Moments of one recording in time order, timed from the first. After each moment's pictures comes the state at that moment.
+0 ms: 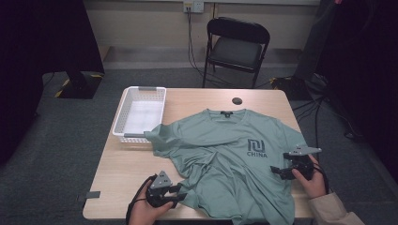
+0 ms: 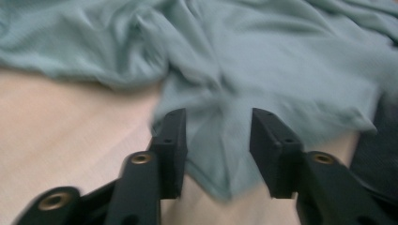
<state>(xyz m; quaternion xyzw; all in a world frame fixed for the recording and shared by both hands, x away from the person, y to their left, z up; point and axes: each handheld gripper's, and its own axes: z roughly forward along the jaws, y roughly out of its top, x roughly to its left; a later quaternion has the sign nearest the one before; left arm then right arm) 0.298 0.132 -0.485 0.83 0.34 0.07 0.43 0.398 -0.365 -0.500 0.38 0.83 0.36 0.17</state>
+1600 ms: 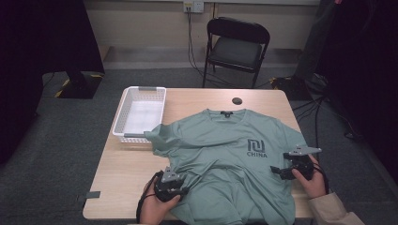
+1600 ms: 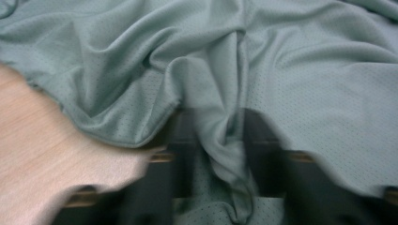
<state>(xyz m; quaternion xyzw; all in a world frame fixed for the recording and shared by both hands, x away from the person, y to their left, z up) 0.308 0.112 -0.490 0.84 0.39 0.08 0.38 0.398 -0.365 -0.500 0.38 0.83 0.36 0.17</state>
